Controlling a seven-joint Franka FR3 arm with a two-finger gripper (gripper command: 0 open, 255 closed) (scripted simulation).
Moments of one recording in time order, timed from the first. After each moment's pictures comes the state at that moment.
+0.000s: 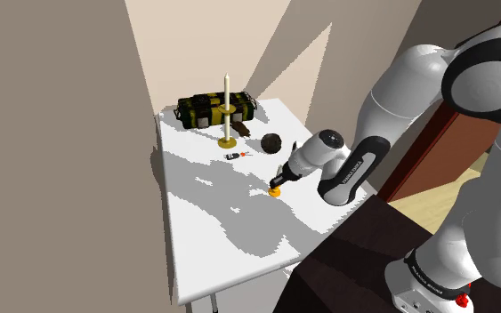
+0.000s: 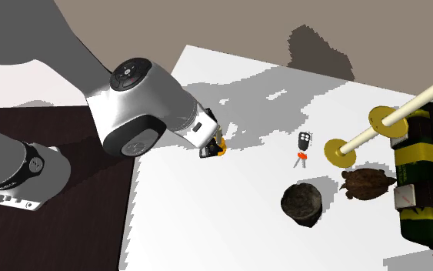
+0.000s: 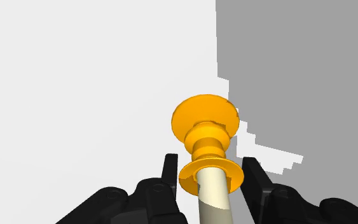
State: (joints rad) arm 0.39 0.32 -0.32 -2.63 -0.45 3.39 0.60
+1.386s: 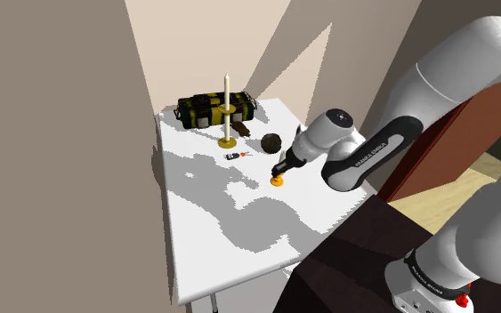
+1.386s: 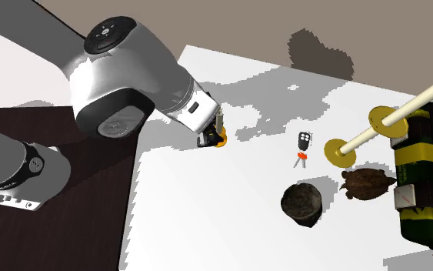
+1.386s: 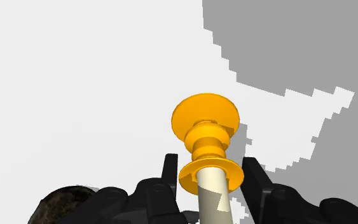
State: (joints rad) arm 0.06 0.08 0.02 -2.67 -0.41 3.18 0.52
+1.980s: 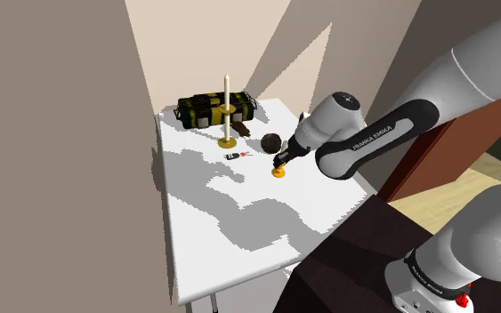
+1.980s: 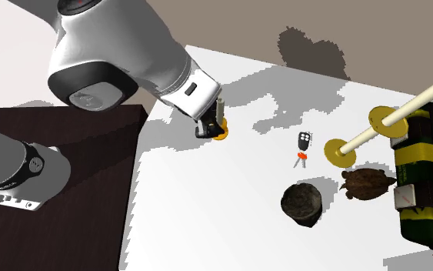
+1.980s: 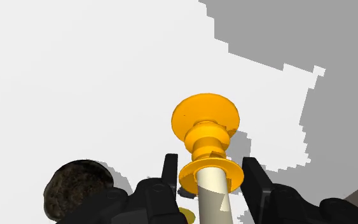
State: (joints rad) arm -0.04 -0.06 0.19 -2.68 -0.04 3.04 0.22
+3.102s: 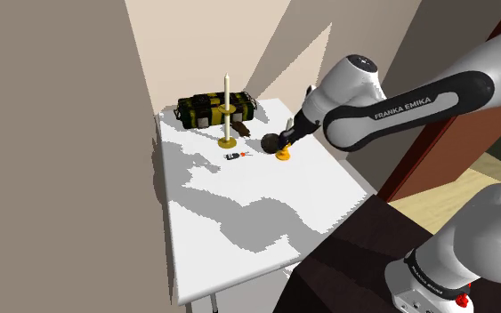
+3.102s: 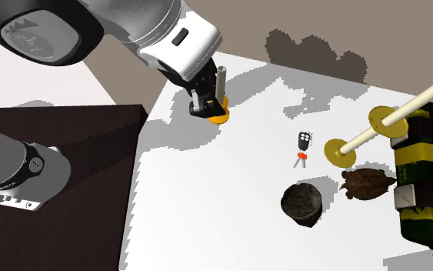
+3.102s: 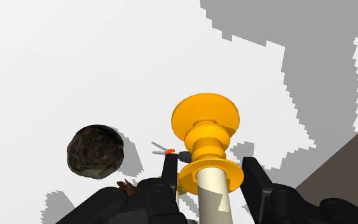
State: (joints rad) arm 0.01 -0.28 0.15 -2.62 0.06 2.77 0.14
